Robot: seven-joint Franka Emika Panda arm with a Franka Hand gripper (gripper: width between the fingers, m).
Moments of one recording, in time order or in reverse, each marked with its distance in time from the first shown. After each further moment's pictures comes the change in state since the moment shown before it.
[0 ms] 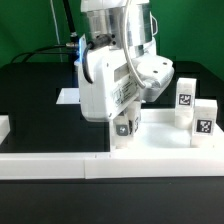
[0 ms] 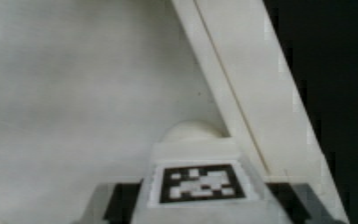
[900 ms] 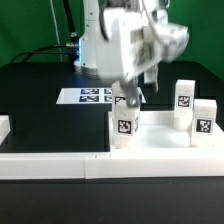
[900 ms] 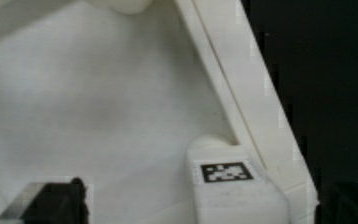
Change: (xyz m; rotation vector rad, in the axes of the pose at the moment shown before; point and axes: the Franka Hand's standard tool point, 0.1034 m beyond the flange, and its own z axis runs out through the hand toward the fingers) arm -0.024 0.019 -0.052 0.048 -0.049 -0.017
